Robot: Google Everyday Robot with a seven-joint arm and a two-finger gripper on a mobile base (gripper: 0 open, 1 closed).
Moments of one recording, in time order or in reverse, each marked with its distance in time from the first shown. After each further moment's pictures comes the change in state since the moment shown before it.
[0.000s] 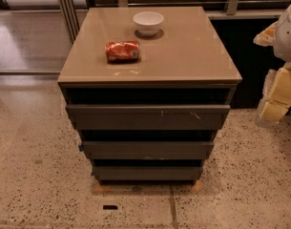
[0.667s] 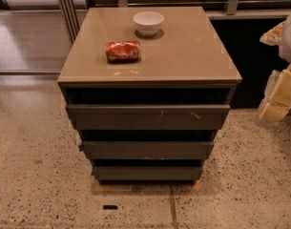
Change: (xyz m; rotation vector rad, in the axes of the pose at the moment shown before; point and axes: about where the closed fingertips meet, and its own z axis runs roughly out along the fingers) arm 0.001 -0.001 -0.002 0.042 -0.023 0.039
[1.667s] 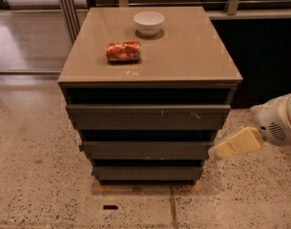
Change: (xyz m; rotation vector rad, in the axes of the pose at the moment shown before) arm 0.033 0.050 0.131 -0.068 -0.288 0.589
